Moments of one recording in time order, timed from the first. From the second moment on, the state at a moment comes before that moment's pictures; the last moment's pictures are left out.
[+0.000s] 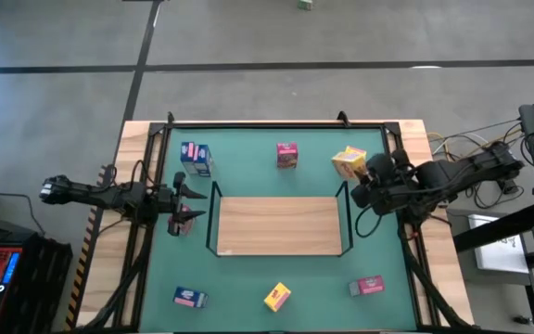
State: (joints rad) left arm -0.17 0.10 0.01 0.12 -0.15 0.01; right arm 0.33 1.05 1.14 -1.30 0.81 0.91
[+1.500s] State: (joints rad) left arm -0.17 0.10 0.01 0.12 -0.15 0.01; right arm 0.33 1.46 1.28 -1.05 0.13 0.49
